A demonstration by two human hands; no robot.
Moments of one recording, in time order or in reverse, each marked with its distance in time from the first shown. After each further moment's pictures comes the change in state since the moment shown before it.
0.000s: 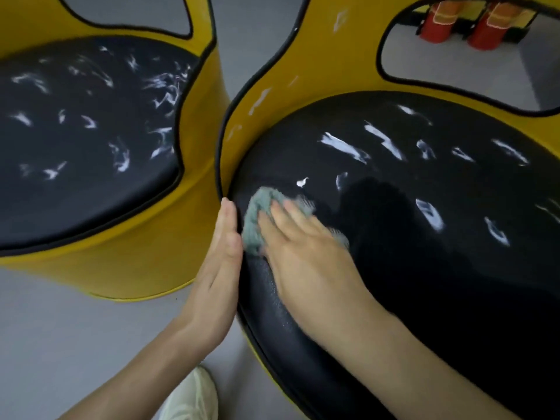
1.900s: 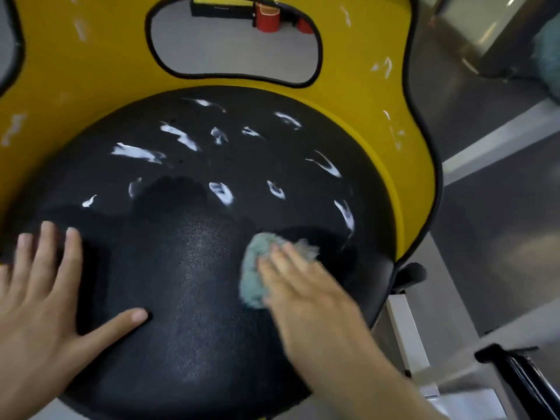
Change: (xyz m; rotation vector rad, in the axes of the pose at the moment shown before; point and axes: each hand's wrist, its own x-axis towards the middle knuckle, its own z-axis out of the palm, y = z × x) left_hand 0.002 0.023 0.039 0.992 -0.102 0.391; right_hand -0.198 0.113 -0.046 -0.007 0.022 0.400
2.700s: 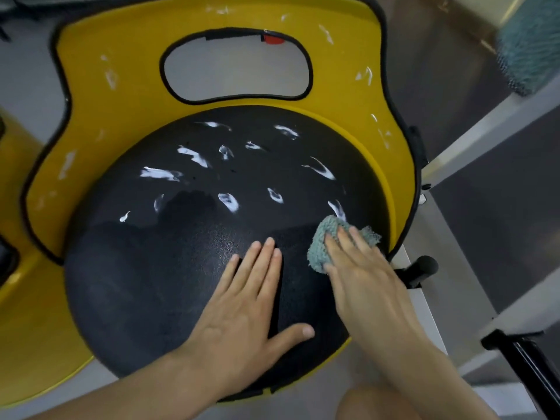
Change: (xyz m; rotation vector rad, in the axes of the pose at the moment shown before) left_hand -0.010 0.172 0.020 0.201 -0.288 0.472; right_hand -0.014 0.060 -0.003 -0.023 0.131 0.233
